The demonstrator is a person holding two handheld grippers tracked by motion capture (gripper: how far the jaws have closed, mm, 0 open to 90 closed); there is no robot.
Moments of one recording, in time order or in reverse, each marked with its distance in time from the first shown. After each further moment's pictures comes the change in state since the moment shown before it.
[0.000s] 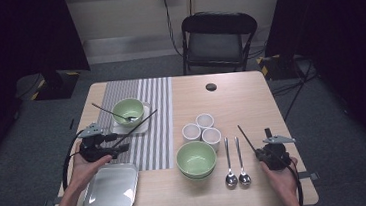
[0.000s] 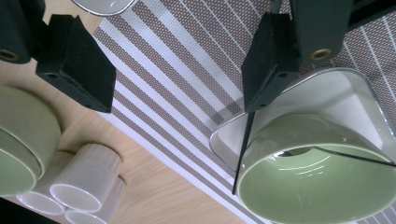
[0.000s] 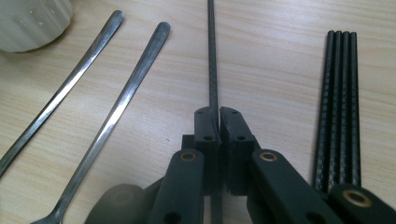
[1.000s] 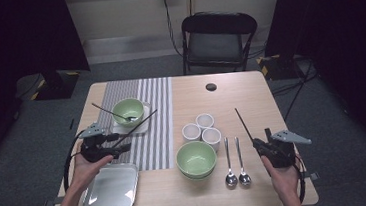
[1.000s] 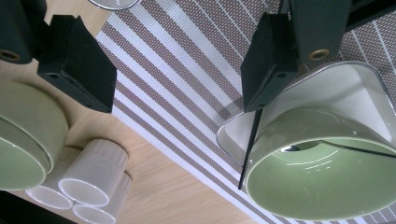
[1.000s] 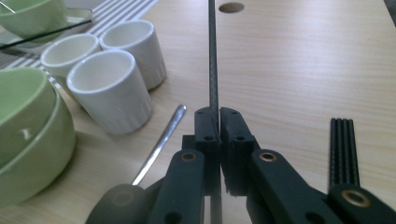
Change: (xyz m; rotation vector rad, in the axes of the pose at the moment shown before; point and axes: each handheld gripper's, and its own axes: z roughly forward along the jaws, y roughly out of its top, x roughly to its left) left arm -0.006 0.003 0.001 -0.012 -0.012 0.006; right arm 0.014 0.024 -0.048 -0.267 0.117 0.049
